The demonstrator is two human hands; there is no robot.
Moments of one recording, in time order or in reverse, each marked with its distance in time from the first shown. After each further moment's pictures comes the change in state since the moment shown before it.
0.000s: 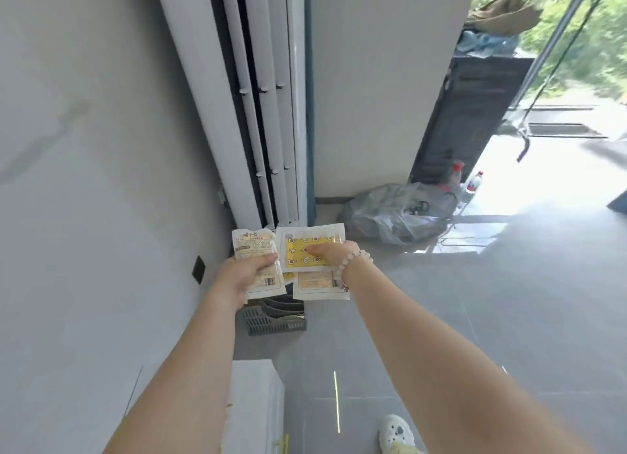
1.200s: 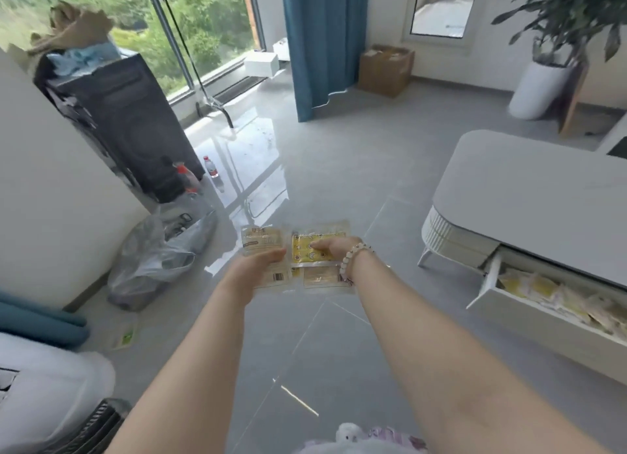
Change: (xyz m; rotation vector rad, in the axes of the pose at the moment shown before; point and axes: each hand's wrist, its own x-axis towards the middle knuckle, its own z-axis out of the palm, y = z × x) left_hand -0.180 -0.162 0.494 0.647 -0.791 0.052; right_hand -0.118 0.275 -0.471 0.757 0.640 0.143
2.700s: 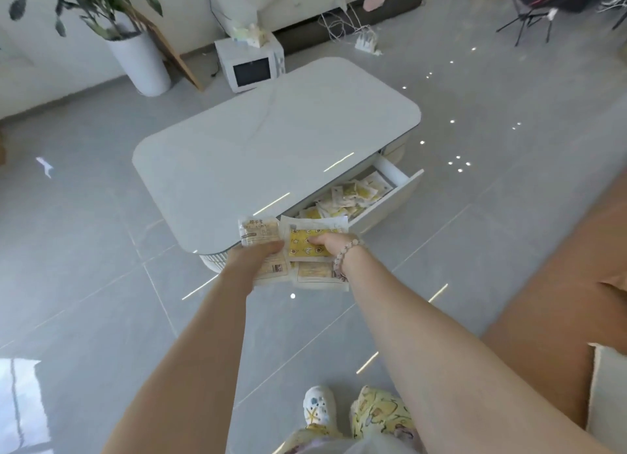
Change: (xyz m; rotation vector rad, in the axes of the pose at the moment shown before) left_hand 0.088 0.040 0.472 0.710 -0.928 -0.094; right_hand 0.027 0.026 -0.351 0.727 0.828 0.294
